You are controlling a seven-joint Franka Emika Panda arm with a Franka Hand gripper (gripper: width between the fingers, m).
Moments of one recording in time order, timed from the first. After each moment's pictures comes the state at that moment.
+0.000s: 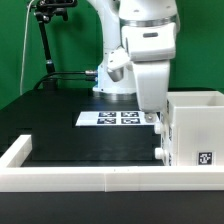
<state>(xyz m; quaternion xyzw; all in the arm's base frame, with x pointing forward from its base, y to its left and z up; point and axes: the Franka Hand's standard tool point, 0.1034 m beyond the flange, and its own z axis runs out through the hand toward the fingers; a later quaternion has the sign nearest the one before) 0.532 0.016 0.087 -0.72 -0.68 0.05 0.10</state>
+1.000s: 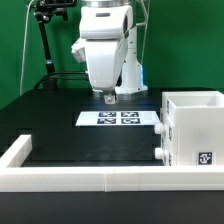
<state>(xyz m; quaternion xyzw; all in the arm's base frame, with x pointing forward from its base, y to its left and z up) 0.507 -0.037 0.110 -0.76 -0.64 0.06 0.08</state>
